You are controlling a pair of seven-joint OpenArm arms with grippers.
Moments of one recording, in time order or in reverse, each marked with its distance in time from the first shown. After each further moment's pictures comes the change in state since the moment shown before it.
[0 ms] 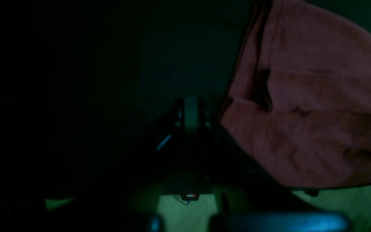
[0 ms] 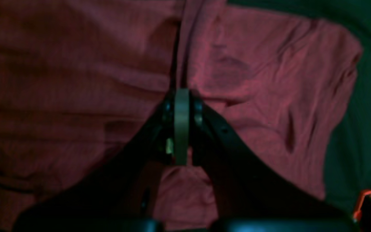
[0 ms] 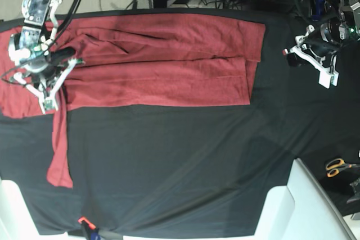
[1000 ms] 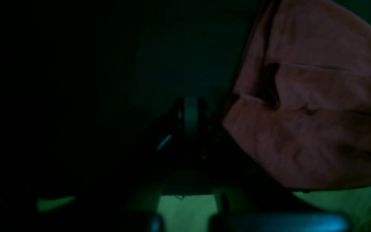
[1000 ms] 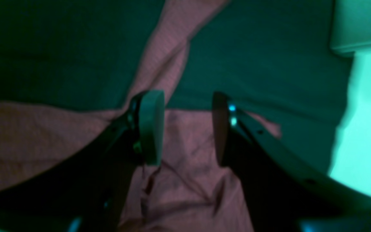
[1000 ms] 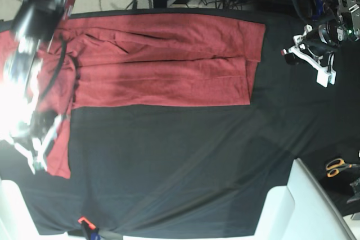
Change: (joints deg) left arm -1.5 -0.1 0.1 -3.4 0.2 0.0 0.2; right arm 28.8 6.6 1.8 -21.1 0.1 4.4 -9.8
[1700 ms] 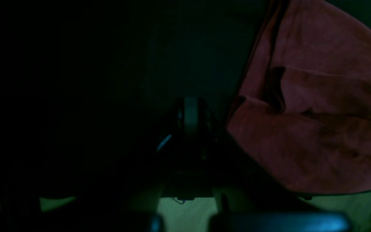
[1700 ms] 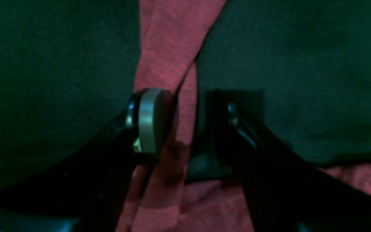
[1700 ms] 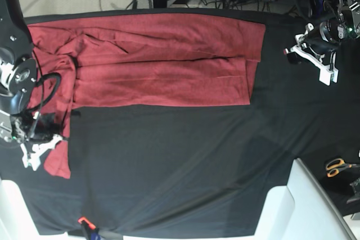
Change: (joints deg) left arm 0.6 0.0 -0.2 -0.3 -0.2 0.0 -1.9; right arm 20.3 11.1 11.3 -59.3 -0.5 -8.5 28.8
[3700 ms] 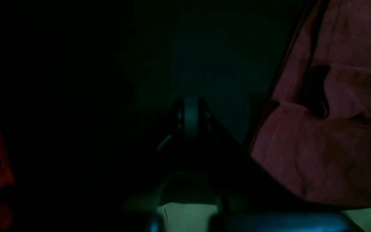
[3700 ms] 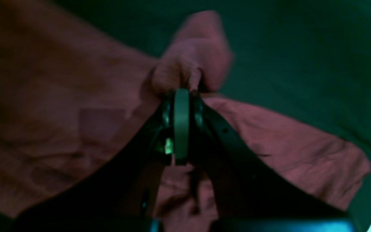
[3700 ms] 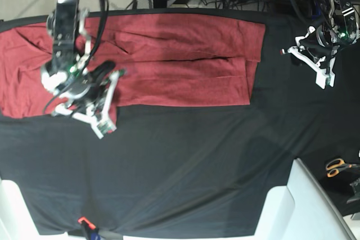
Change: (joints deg) left arm -2.6 1.9 0.5 -0.1 12.5 0.0 -0.9; right arm -44.0 -20.3 -31.7 84.1 0.4 8.4 -27.6
